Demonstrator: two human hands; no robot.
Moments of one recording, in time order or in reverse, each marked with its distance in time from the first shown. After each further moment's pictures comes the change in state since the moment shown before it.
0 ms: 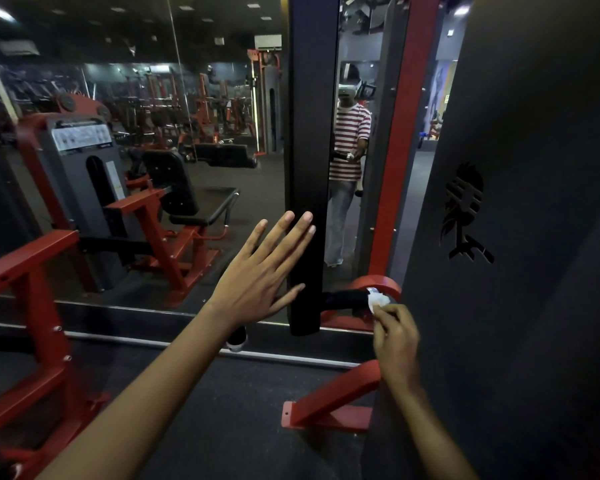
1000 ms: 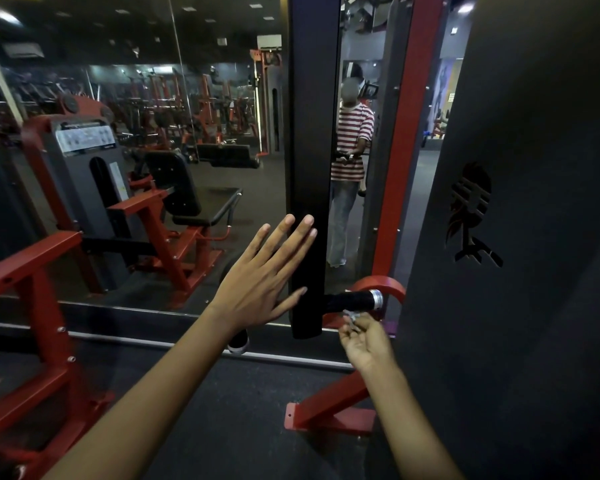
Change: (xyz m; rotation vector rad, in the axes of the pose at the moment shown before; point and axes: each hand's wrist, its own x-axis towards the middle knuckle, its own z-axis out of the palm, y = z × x) left_hand 0.000 0.000 0.005 -0.052 -0.013 -0.002; right_hand 0.022 -0.048 0.031 1.481 -0.037 1.417
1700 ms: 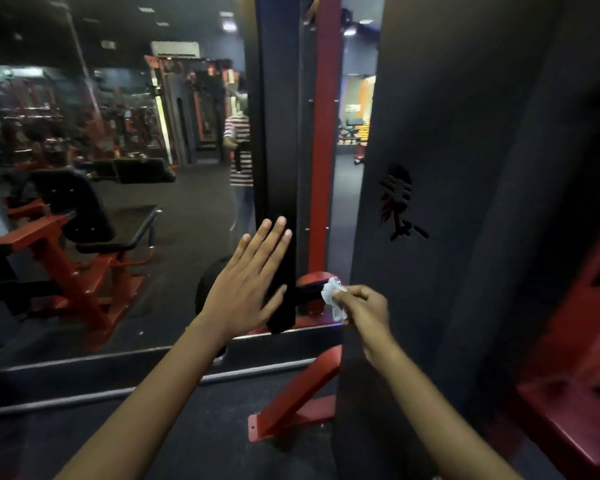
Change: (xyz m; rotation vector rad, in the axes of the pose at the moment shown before) left_hand -0.008 -0.003 -0.008 -0.398 0.041 0.047; right_hand -0.088 -0.021 0.004 -0.762 0.147 -0.607
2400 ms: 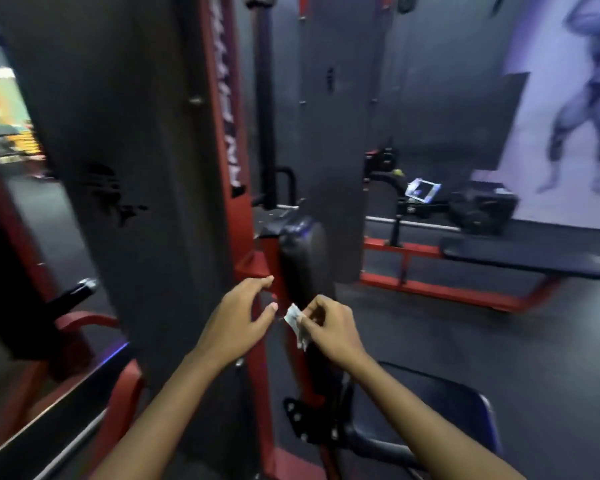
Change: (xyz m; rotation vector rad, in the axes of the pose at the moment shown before) left_hand -0.073 0.253 -0.091 -1.210 -0.174 0.494; right_hand -0.339 -0.001 -0.176 -0.738 0.775 -0.098
